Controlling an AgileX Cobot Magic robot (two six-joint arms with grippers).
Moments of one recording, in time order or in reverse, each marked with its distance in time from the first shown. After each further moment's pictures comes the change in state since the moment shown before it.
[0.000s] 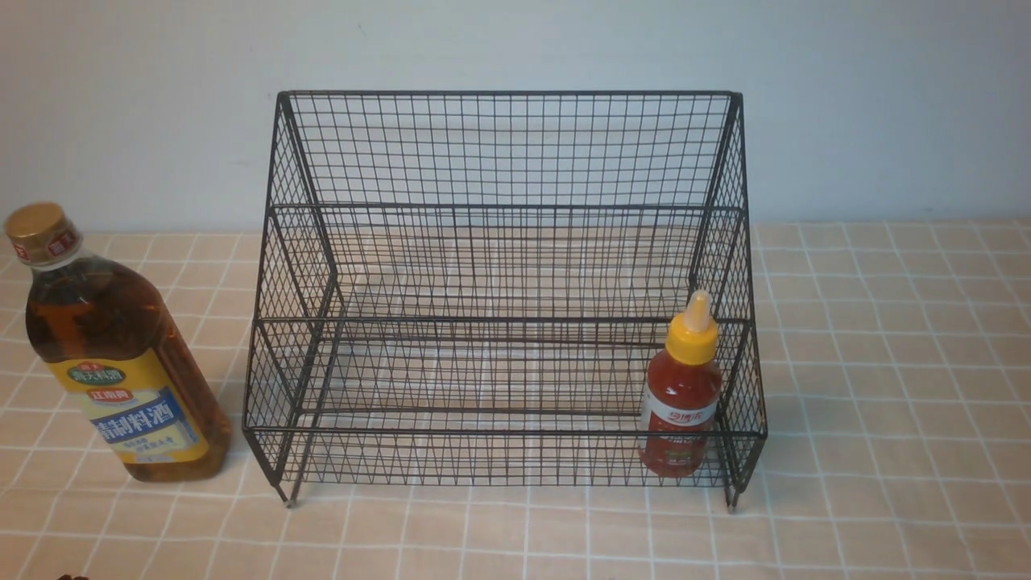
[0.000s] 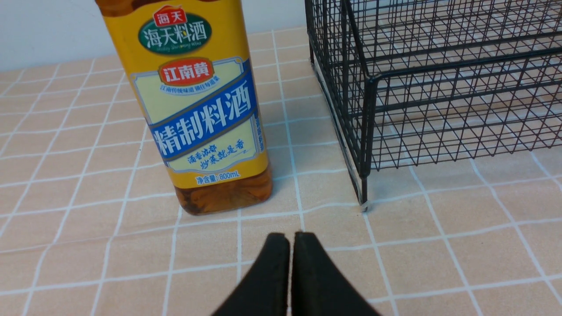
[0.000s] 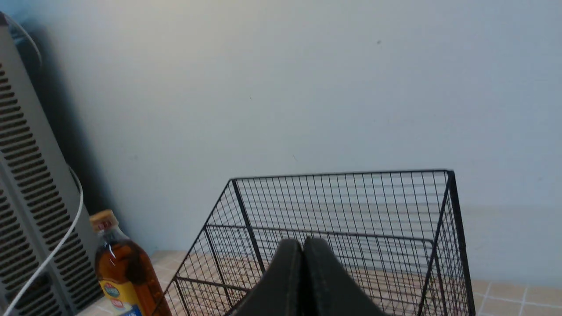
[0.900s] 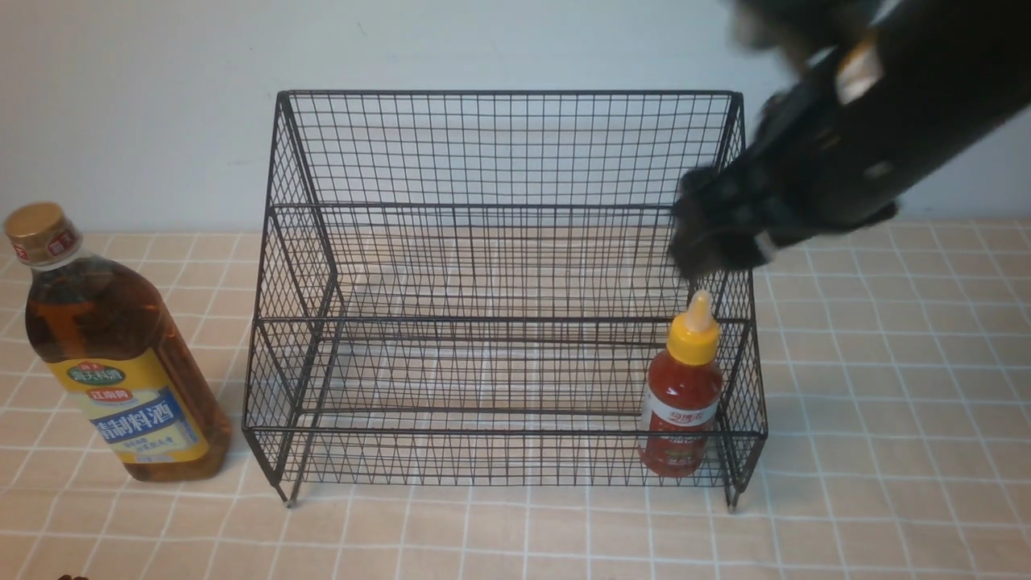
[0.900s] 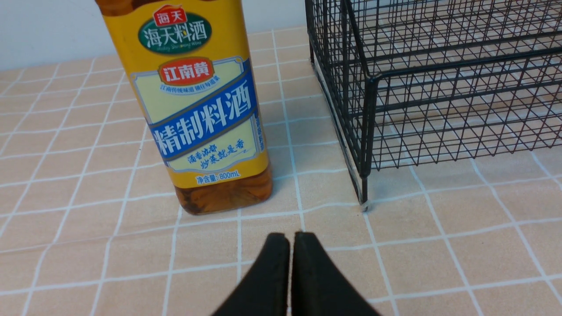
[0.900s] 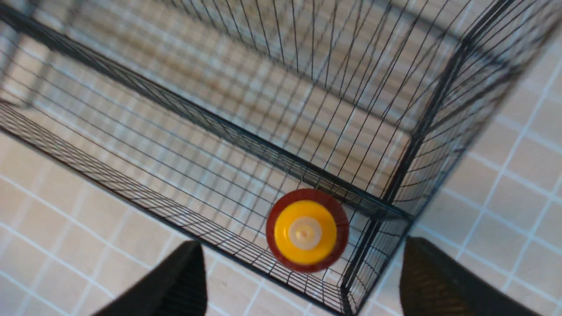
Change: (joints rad) right arm 0.000 1.292 -1.118 0.072 0.927 -0.208; left arm 0.000 0.000 0.000 0.000 0.000 0.000
